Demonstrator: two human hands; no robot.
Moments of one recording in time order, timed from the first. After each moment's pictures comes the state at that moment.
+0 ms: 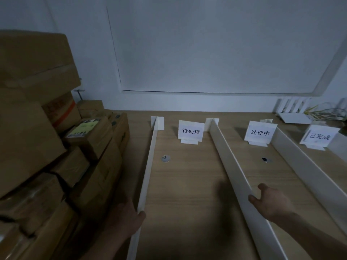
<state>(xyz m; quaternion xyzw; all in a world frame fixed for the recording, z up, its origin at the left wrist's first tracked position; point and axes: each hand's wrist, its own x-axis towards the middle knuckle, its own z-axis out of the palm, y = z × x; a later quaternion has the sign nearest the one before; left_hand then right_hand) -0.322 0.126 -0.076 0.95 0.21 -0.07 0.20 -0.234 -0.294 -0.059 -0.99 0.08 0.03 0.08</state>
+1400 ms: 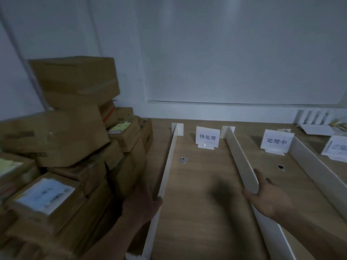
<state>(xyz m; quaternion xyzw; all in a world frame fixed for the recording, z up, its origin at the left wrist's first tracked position) -0.403 0.102 -0.014 0.97 0.18 0.06 0.16 -0.307 -0.251 0.003 -0.98 0.00 0.02 0.20</state>
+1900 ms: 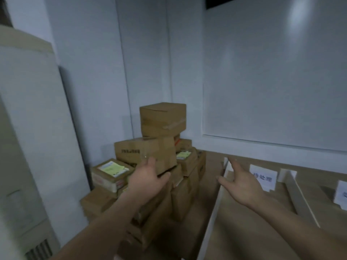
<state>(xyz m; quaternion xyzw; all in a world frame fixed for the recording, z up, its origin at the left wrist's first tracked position) -0.547 0.192 0.181 0.92 0.26 0.24 0.13 -0.393 -0.057 0.162 -0.90 -0.28 -0.05 0.33</state>
